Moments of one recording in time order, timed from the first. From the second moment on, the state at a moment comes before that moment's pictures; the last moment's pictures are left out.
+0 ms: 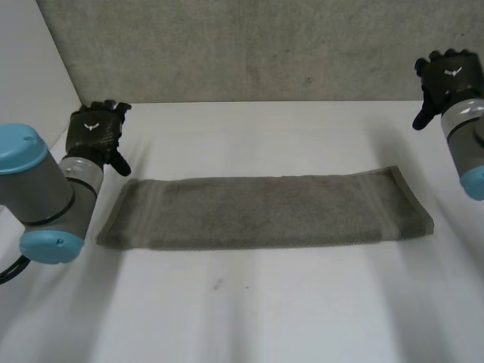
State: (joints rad) left arm 4.47 -2.08 -1.49 3.58 -1.58 3.31; right arm 1.70 -0.92 1.01 -0.18 1.53 2.75; left_hand 0.19 0.18 0.18 0.18 0.03; right_hand 0.25 0.26 0.22 0.24 0.08
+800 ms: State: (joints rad) left arm 4.44 -1.75 -1.84 3.57 -1.58 3.21; right arm 1.51 -1.08 1.70 -0.22 1.15 2.49; left_hand 0.18 0.17 0.17 0.17 0.03; right_hand 0.51 0.50 0.51 0.51 0.31
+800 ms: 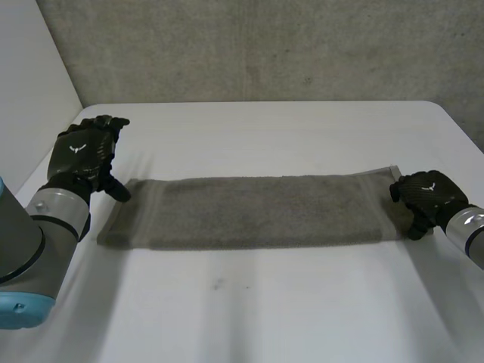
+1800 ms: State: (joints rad) left arm 4.44 -1.74 -1.84 3.57 -1.58 3.21; right arm 1.76 -1.16 1.41 -0.22 1.46 2.39; left_hand 0.18 0.17 0.17 0.17 0.03; right_hand 1.07 1.18 1.20 1.20 0.91
